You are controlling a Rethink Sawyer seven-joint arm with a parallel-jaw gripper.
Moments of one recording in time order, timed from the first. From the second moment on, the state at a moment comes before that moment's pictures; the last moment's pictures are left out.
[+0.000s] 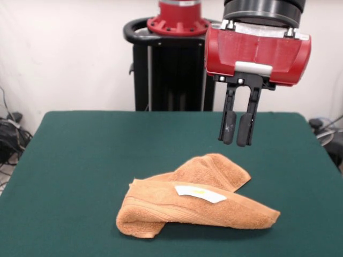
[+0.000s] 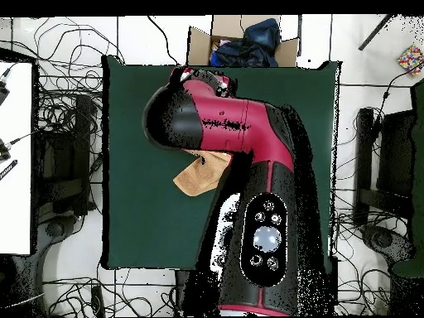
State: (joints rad) arm -0.08 -0.73 -0.08 1.34 -0.05 0.40 1.85
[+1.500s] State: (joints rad) arm -0.12 -0.73 -0.06 1.34 -0.16 0.64 1.85
